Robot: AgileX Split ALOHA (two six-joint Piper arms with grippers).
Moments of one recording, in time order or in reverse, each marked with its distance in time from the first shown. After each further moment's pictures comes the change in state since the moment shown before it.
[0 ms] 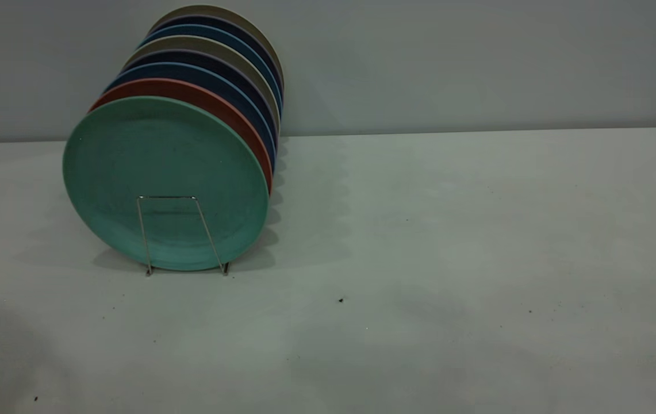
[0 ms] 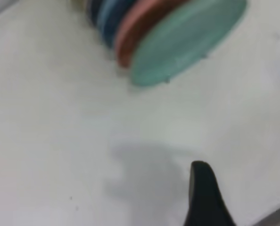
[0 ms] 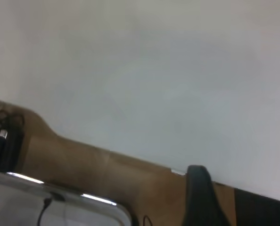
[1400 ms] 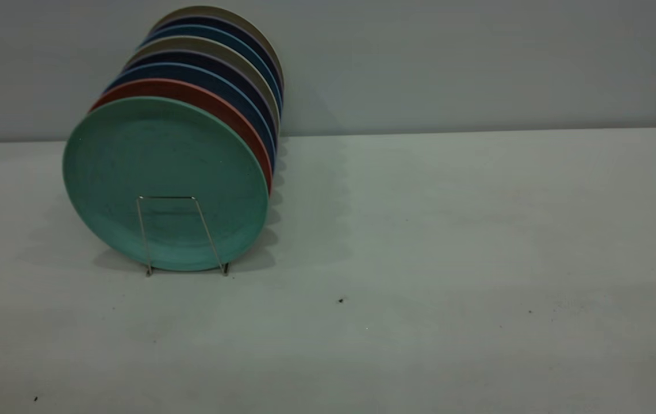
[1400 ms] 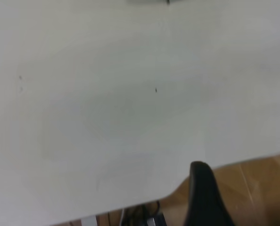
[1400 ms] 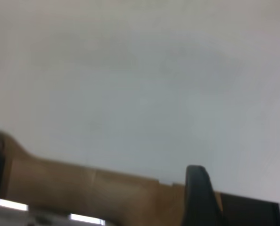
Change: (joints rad) left arm 0.000 -1.120 0.904 0.085 -0.036 -0.345; right arm 0.005 -0.067 0.006 -0.100 -0.009 0.121
